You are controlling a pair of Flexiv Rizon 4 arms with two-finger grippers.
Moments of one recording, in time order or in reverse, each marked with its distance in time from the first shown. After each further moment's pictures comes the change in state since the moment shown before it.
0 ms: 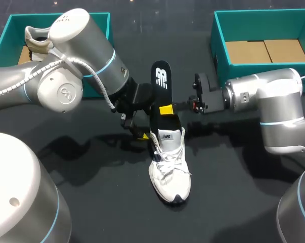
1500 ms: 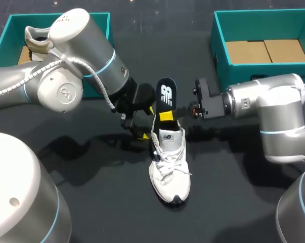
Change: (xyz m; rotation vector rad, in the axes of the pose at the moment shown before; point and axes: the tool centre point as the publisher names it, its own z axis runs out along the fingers) left arm 0.000 0.000 0.000 0.000 0.000 0.000; right arm 0.006 -0.013 0.003 0.002 -0.045 0.013
